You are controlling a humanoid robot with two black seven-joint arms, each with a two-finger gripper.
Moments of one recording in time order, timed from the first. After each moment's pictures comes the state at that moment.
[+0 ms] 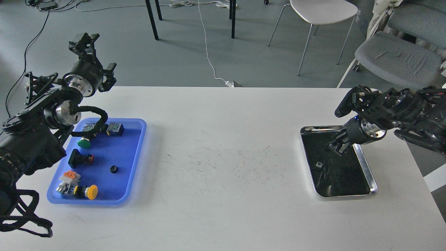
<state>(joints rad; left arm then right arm) -0.92 0.33 -0.59 -0.42 0.06 -0.20 -0.25 1.37 -0.47 -0.70 0.83 -1.62 0.25 0.49</state>
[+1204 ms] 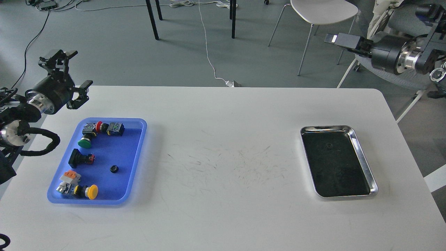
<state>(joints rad) -0.81 0.57 -0.47 -0.45 0.06 -0.49 -0.25 1.29 -0.74 -0.06 0.81 -0.79 0.24 0.49</state>
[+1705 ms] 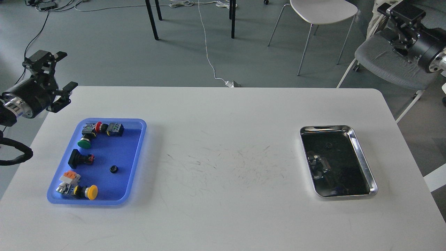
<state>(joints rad) -0.77 0.73 -0.47 -0.64 0.35 -0.49 -0.36 1.17 -0.80 -0.04 0.78 -0.35 0.17 0.49</state>
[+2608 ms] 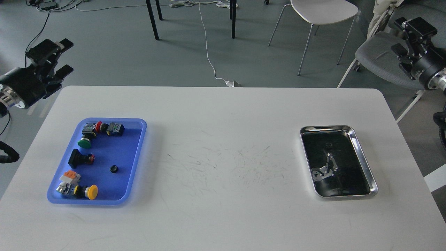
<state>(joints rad) -0.73 0.82 -0.54 -0.82 0.68 -0.37 -0.49 1.04 -0.78 0.08 0.78 -0.26 0.07 0.49</state>
